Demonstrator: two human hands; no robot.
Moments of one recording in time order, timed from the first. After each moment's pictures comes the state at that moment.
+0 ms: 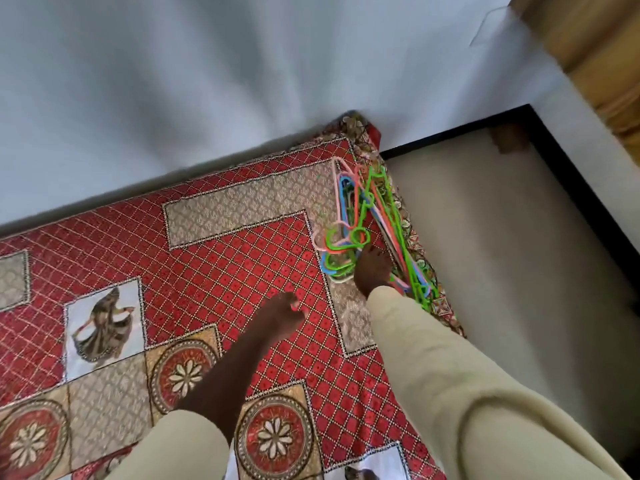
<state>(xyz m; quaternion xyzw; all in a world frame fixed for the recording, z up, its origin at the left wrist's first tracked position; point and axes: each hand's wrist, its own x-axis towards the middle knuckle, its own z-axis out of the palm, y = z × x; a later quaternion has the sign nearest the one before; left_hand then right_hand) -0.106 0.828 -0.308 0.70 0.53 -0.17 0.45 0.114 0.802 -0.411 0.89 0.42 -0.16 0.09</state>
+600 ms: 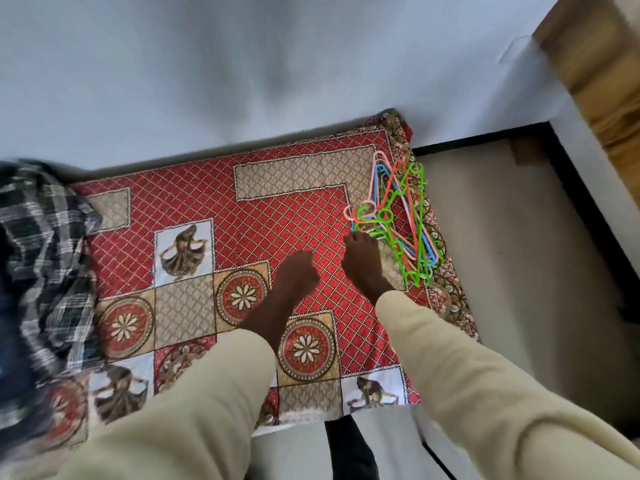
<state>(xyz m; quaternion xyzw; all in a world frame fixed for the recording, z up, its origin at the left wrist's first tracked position) -0.197 0.766 -0.211 0.76 0.54 -0.11 0.34 -0.041 0.729 -0.256 0.79 0.59 -0.17 -0.05</state>
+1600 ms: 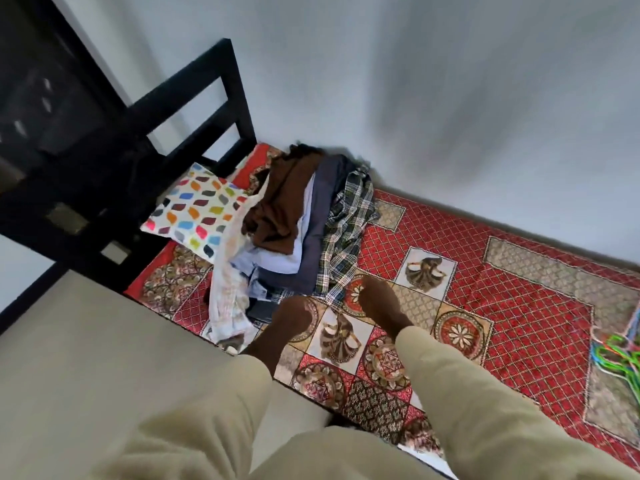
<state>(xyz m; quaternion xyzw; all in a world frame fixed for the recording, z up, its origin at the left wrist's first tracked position) -0.861 0.622 -0.122 0.50 0.78 0.05 0.37 -0.667 0.700 -0.118 0.61 0.73 -0.30 -0.02</state>
